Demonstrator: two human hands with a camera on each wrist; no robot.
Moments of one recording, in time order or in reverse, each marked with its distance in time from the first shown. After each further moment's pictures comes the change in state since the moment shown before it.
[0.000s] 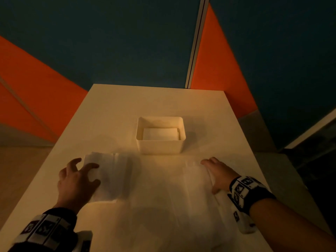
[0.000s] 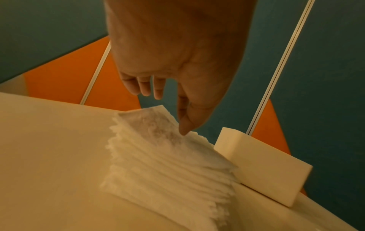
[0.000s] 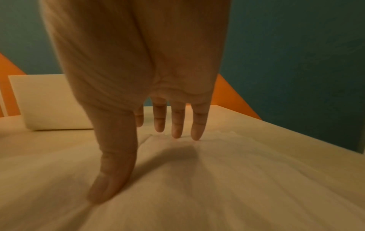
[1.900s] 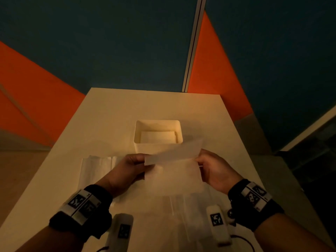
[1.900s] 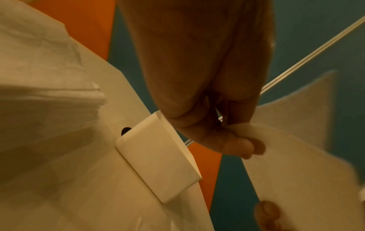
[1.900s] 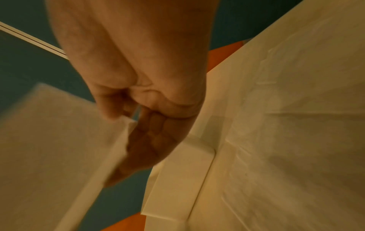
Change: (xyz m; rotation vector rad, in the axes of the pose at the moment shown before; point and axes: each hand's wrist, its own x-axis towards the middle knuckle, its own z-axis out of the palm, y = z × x) left_hand -0.017 0.131 -0.019 -1.342 -0.681 0.203; right_hand -0.047 -0.067 -0.043 1.631 0.027 -0.096
